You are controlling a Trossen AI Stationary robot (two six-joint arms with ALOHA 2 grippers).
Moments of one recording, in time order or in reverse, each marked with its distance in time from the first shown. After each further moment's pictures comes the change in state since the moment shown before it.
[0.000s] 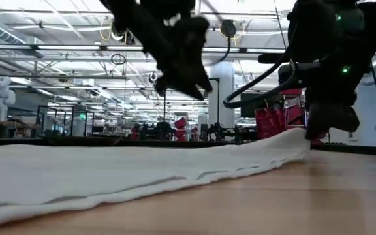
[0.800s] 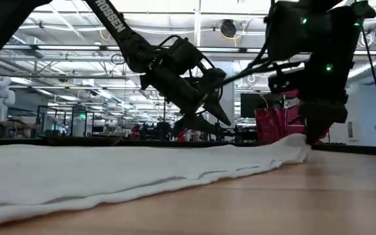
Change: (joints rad) left arm 0.180 0.249 0.013 0.375 0.229 -0.277; right arm -0.138 0.005 0.048 -0.044 -0.232 0.018
